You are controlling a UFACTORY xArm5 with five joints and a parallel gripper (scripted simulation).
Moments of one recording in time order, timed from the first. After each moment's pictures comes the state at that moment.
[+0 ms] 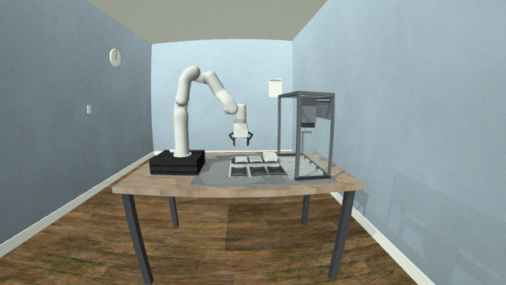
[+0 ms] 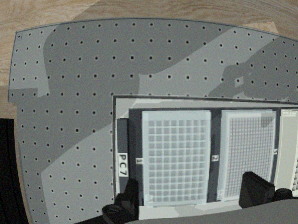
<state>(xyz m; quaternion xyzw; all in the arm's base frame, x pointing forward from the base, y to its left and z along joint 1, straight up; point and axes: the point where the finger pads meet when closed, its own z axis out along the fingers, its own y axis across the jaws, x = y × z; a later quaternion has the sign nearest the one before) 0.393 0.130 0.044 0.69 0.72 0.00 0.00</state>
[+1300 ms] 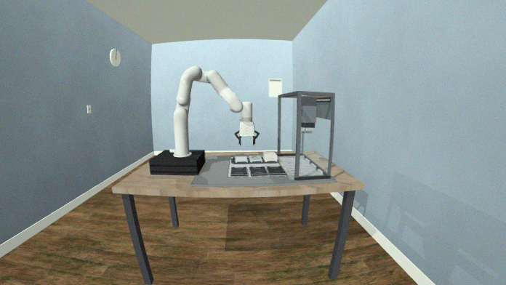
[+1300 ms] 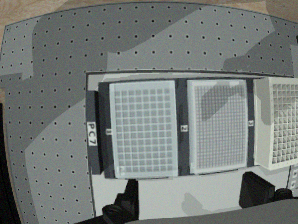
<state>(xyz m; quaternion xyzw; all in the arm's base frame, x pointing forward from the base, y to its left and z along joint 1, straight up) 0.434 0.091 0.057 0.71 0.71 0.00 0.00</state>
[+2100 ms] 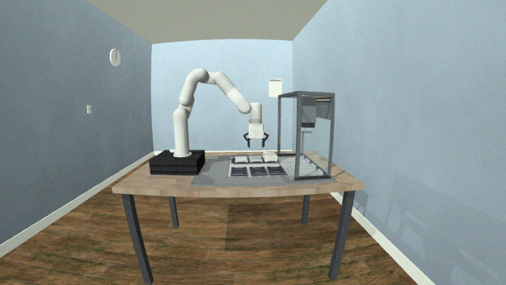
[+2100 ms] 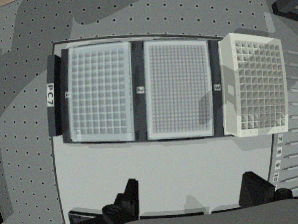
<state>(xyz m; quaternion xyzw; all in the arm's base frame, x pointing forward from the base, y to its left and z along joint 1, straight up) 0.492 0.041 0.050 0.71 0.71 0.00 0.00</state>
